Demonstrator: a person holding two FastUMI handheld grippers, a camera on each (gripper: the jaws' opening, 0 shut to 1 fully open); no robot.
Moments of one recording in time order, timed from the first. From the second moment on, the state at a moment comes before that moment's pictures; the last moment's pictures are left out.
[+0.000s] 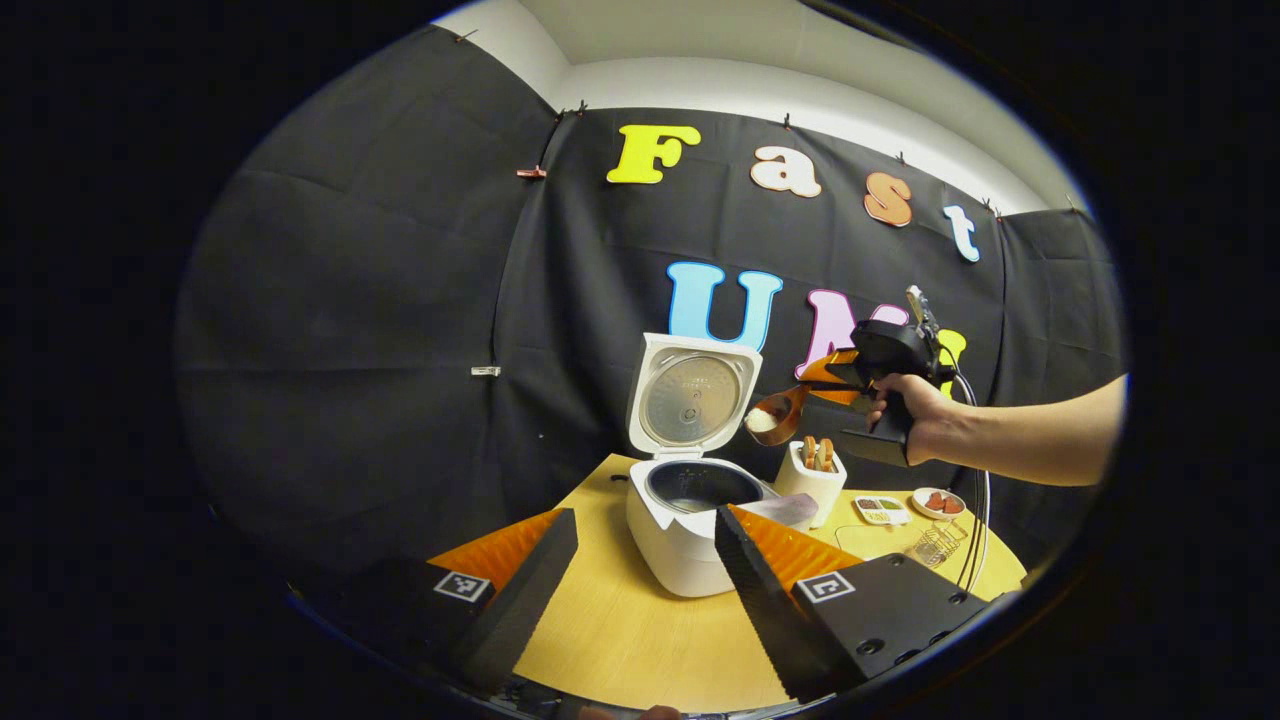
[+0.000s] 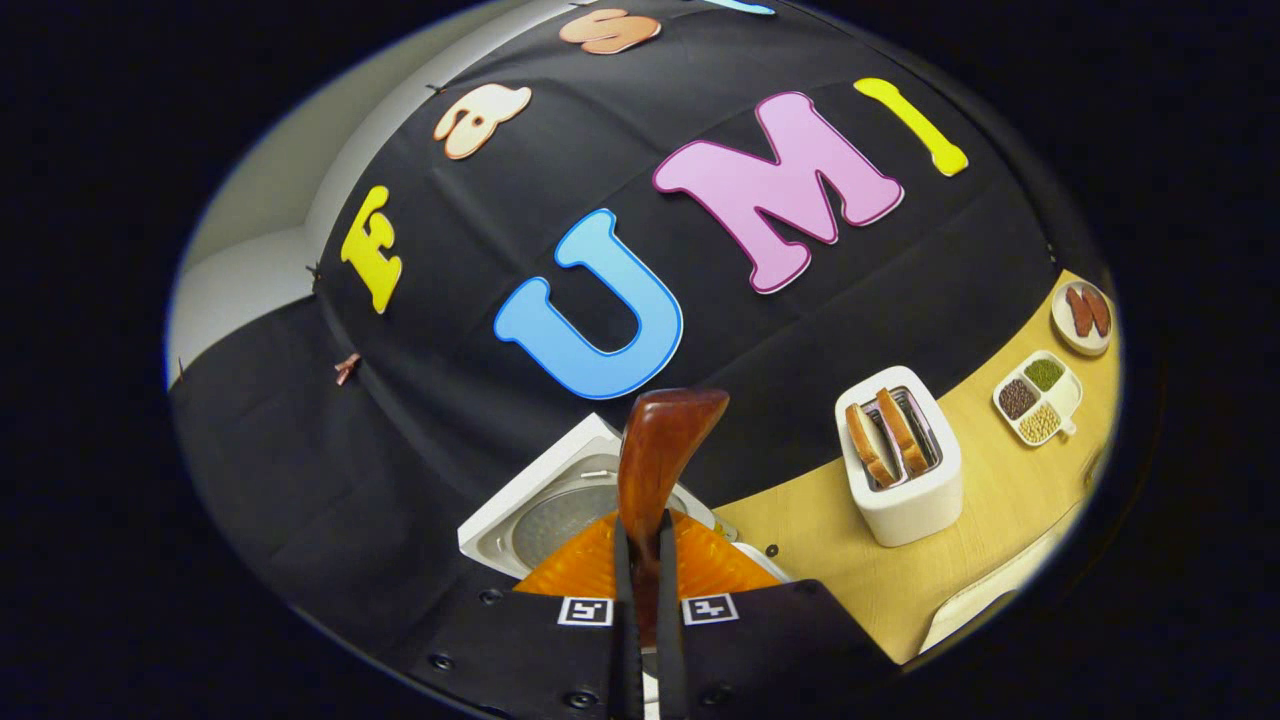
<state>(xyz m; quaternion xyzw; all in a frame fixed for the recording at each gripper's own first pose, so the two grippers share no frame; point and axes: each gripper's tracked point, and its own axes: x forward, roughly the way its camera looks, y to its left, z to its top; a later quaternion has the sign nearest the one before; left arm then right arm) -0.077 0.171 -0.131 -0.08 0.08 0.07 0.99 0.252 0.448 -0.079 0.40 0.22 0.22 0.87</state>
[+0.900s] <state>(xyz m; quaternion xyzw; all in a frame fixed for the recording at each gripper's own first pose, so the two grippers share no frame) -0.093 0.188 -0.154 -0.08 0.10 0.07 0.99 0.242 0.517 -0.068 0.15 0.16 0.30 0.93</state>
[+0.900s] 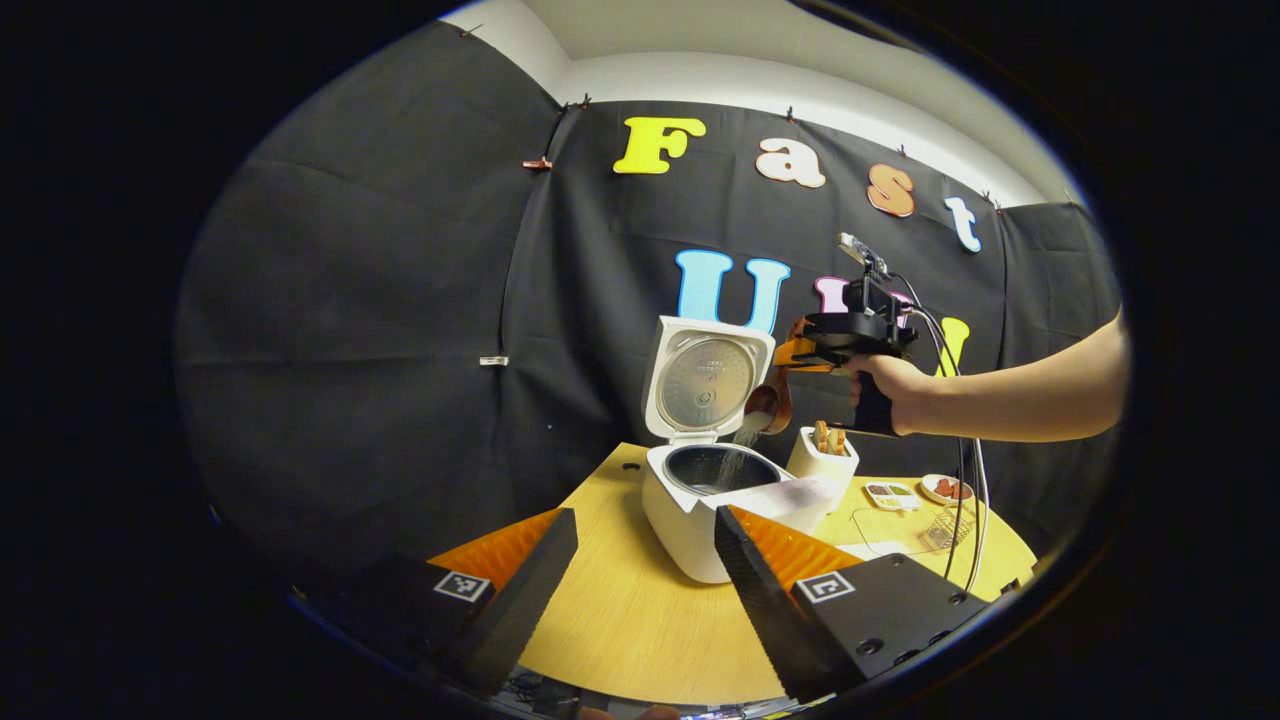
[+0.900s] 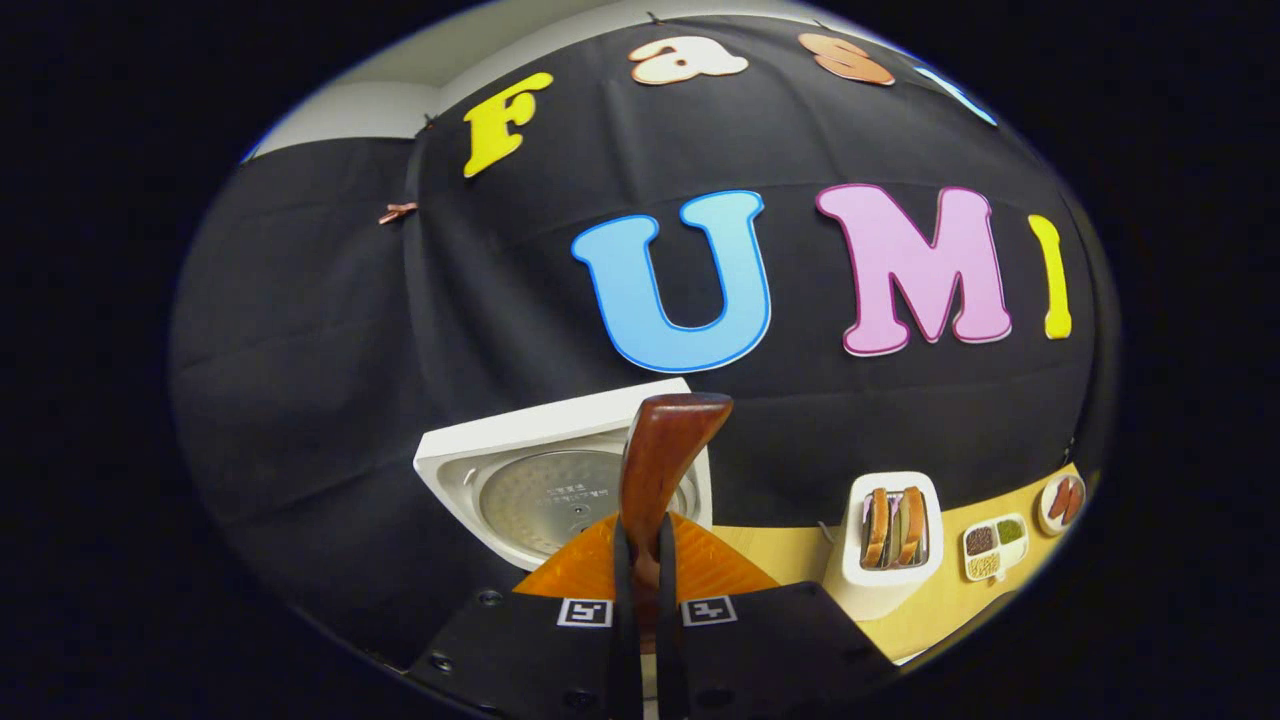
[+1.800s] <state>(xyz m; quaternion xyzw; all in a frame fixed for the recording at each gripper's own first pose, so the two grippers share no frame) -0.085 0.180 -0.151 -0.09 0.09 0.09 0.99 0.204 0.574 -0.026 -0.16 0.01 0.41 0.90</state>
